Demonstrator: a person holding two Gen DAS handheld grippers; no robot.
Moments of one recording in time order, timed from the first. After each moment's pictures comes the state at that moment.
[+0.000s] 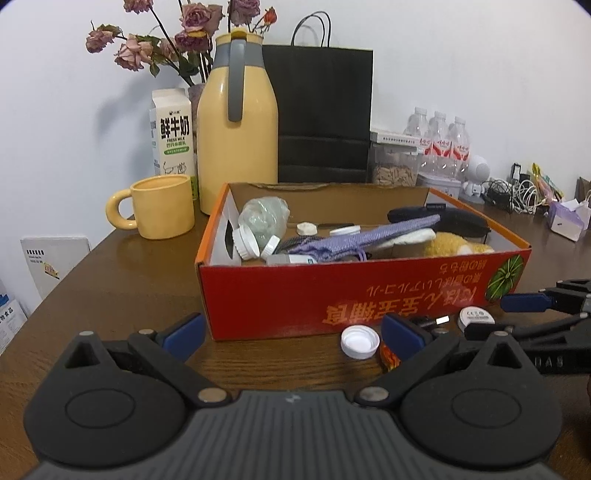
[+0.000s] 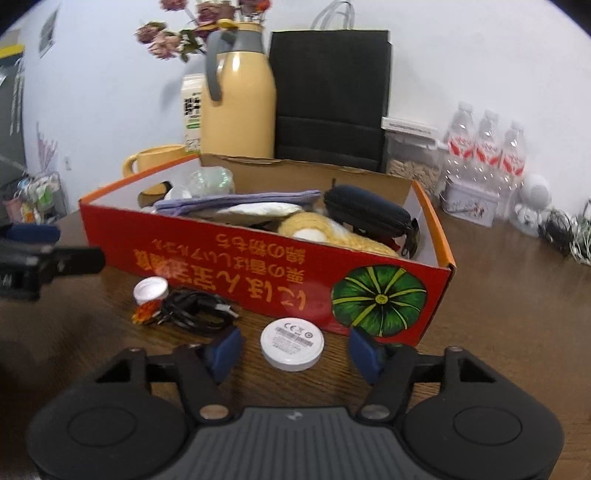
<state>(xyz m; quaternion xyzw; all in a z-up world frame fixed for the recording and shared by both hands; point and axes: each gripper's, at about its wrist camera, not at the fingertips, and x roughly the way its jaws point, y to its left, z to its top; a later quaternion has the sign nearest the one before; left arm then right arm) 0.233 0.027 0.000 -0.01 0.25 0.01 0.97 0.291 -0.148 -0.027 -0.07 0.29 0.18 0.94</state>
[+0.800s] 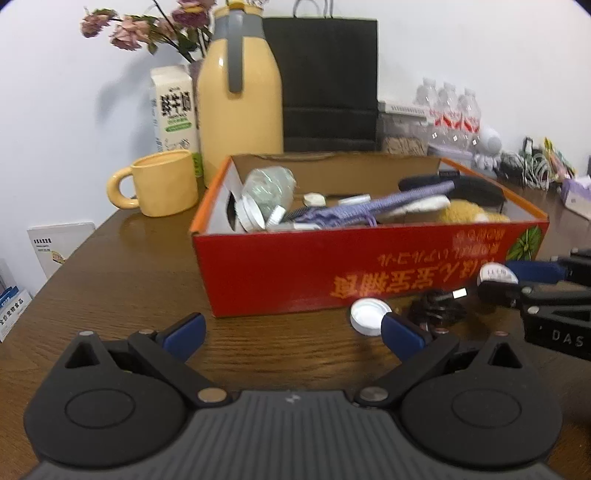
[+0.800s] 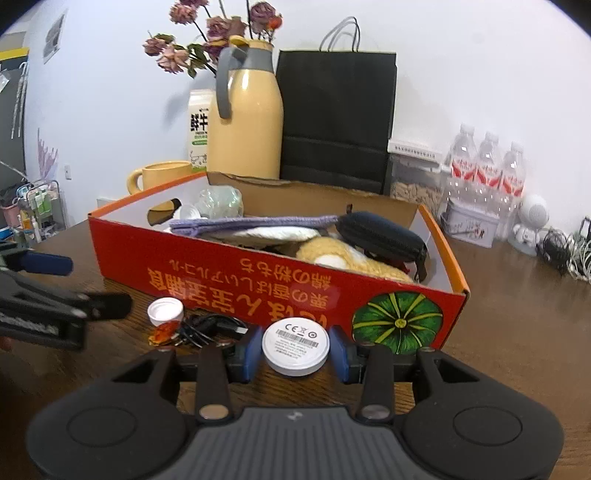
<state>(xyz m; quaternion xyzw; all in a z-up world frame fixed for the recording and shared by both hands) 0.245 0.021 -0.015 0.01 0.29 0.02 0.96 0.279 -0.130 -0.020 -0.08 0.25 0.18 0.95</state>
